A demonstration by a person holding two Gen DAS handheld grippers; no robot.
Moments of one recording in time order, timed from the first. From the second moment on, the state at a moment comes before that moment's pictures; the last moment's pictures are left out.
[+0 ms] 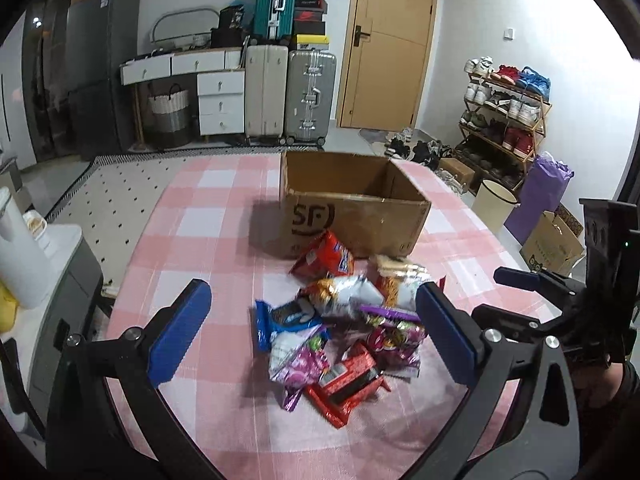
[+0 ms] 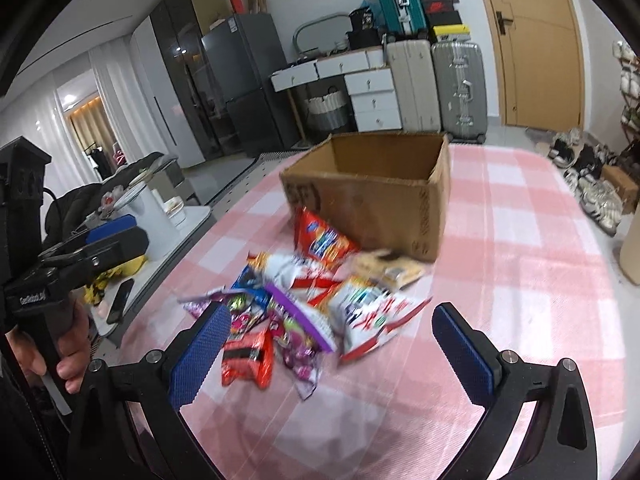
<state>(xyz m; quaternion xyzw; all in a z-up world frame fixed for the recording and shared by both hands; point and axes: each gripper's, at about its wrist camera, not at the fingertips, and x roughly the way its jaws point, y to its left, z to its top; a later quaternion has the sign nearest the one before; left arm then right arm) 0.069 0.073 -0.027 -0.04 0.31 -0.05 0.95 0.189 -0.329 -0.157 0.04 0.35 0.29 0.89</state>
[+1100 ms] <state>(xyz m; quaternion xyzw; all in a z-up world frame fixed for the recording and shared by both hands) 0.075 0.116 -0.096 -0.08 0.36 -0.03 0.93 0.211 -0.277 -0.231 0.06 0.42 0.33 0.84</state>
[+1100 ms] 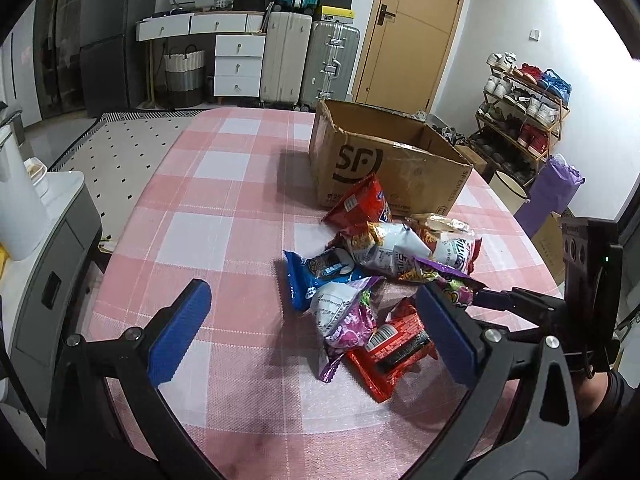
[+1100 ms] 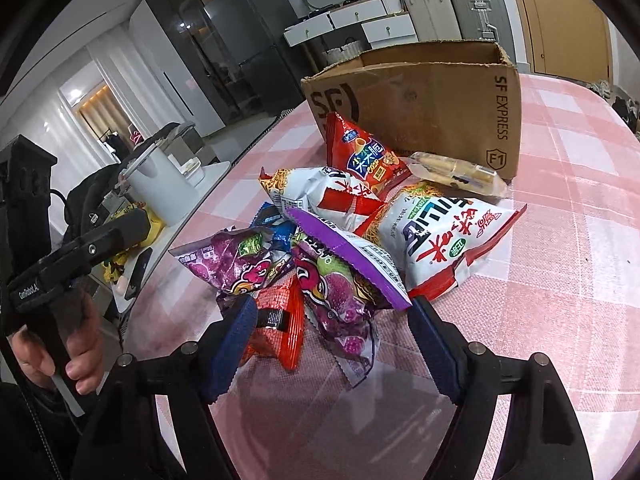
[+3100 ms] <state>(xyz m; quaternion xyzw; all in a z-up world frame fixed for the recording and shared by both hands) 0.114 0.113 -0.176 -0.22 0.47 -0.08 0.85 0.209 -0.326 -0.229 0.15 0.39 0.34 0.84</state>
